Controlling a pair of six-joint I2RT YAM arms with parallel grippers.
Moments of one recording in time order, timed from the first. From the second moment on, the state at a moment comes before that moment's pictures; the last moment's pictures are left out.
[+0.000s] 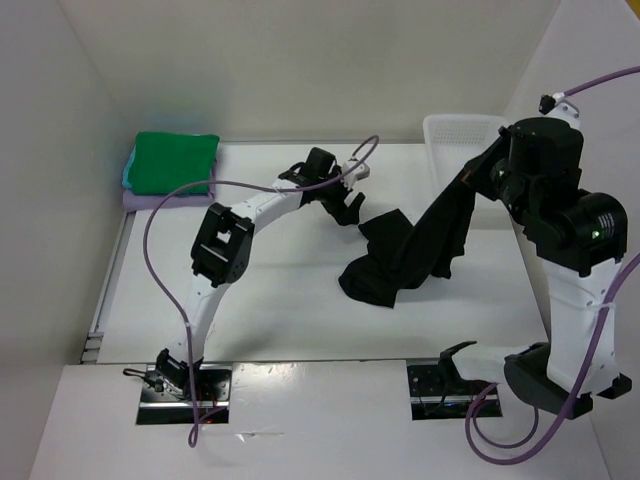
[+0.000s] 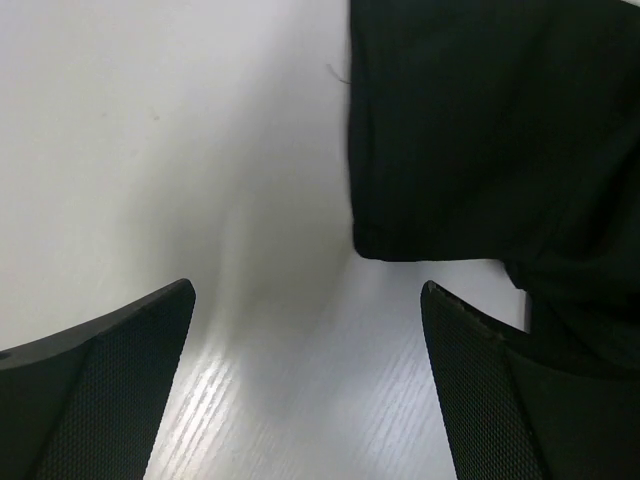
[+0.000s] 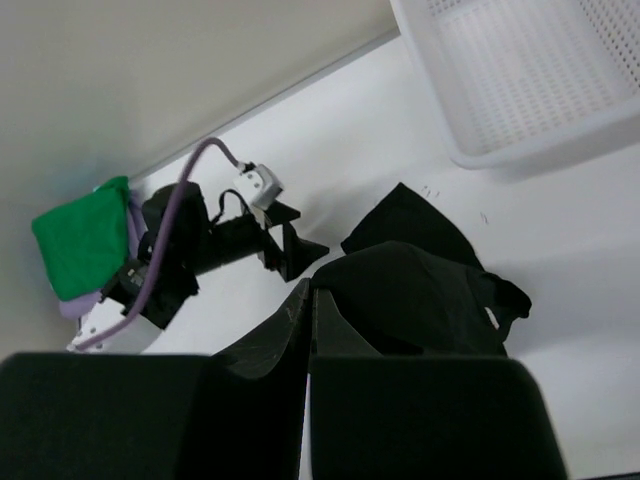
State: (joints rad) left arm -0.56 2.36 1.95 -0.36 0.48 0.27; right arm 0.35 1.26 2.13 -1.28 0.41 0.65
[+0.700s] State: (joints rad) left arm -0.66 2.56 2.20 -0.49 0.62 0.12; right arm 0.35 1.21 2.02 -1.26 0.41 0.64
